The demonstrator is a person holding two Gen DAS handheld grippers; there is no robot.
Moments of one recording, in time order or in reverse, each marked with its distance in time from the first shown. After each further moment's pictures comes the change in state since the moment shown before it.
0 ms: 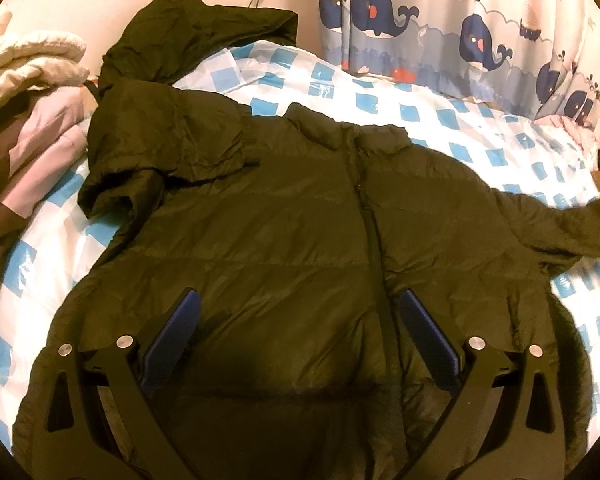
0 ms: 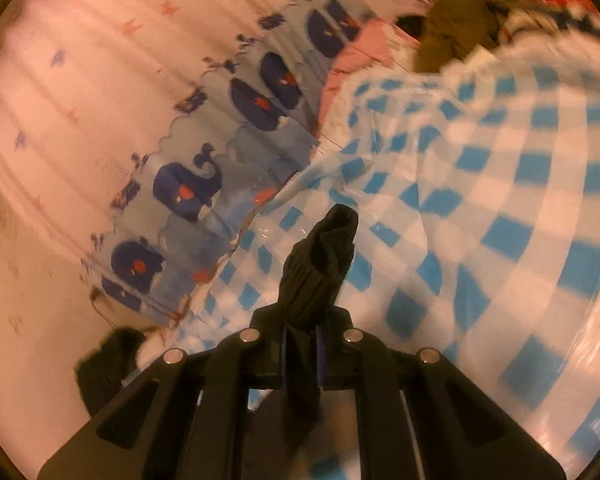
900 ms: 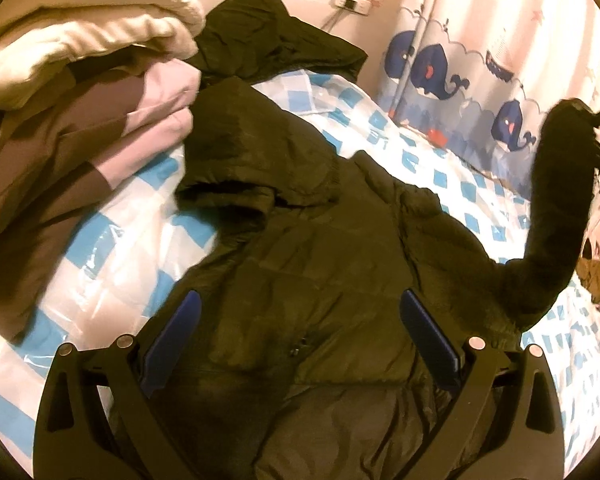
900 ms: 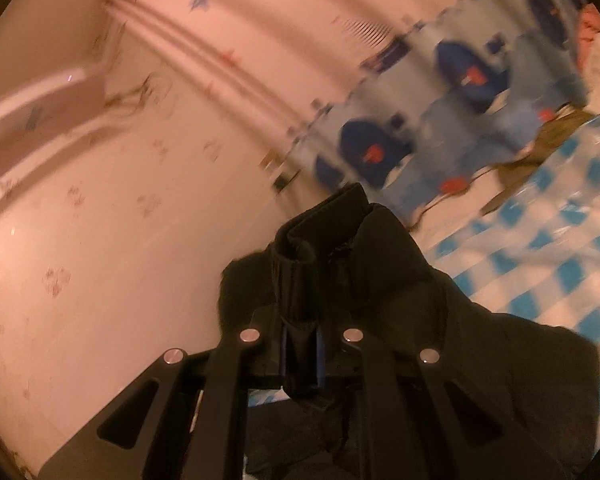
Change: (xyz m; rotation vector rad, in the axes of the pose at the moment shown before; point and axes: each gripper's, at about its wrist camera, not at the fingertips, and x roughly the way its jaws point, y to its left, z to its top) left arm -0.051 0.134 0.006 -0.280 -0.054 -0.087; right arm 0.093 0.415 -0.280 -0.355 0.325 0.549
